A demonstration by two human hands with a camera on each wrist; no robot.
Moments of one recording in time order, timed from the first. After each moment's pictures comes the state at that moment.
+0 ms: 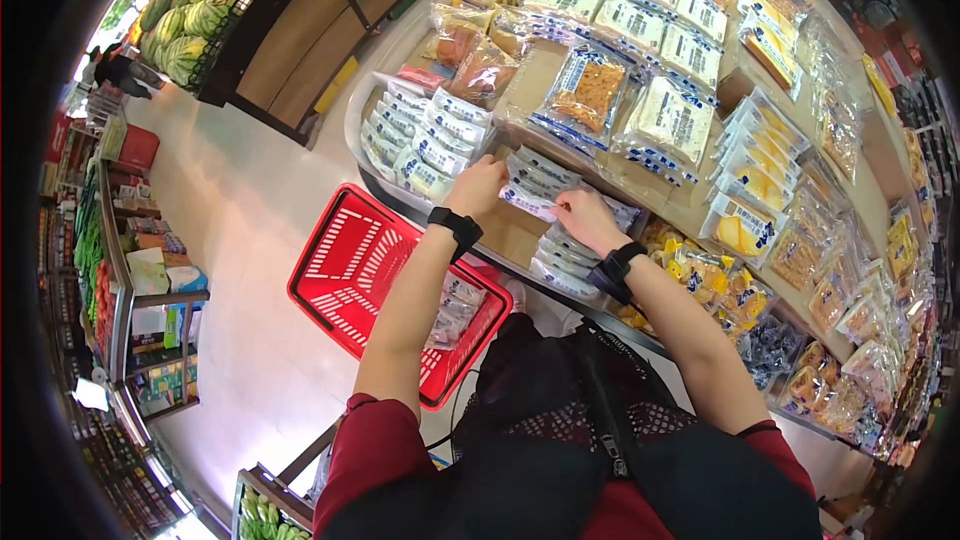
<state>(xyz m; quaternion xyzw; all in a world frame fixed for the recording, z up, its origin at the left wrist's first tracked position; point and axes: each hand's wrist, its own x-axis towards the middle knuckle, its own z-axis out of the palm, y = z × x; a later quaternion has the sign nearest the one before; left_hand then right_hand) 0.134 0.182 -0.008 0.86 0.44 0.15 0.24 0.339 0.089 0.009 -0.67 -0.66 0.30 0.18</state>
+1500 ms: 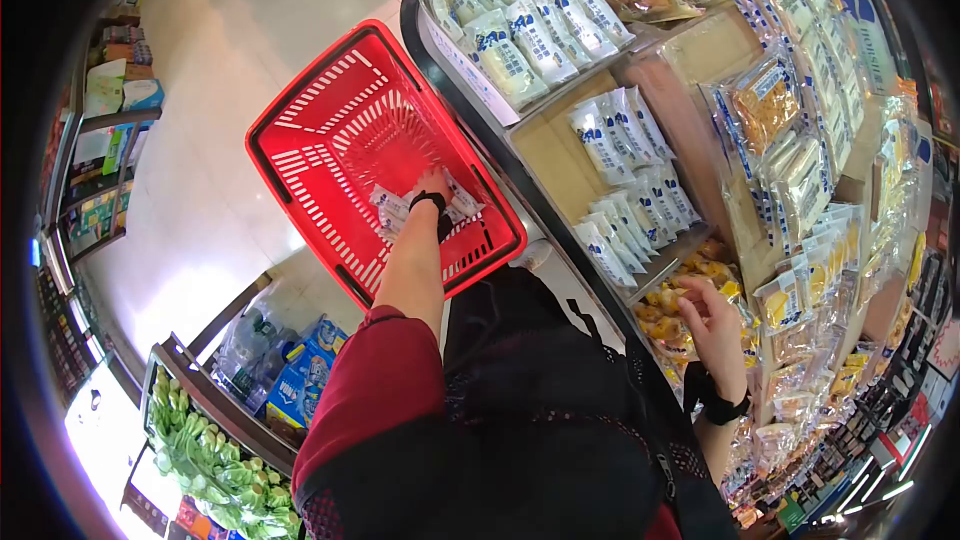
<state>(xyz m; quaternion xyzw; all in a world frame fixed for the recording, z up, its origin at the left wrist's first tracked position) 0.029 -0.001 -0.290 0.52 0.74 -0.15 0.39 0.395 -0.049 0.146 -0.72 -0.56 0.41 0.05</state>
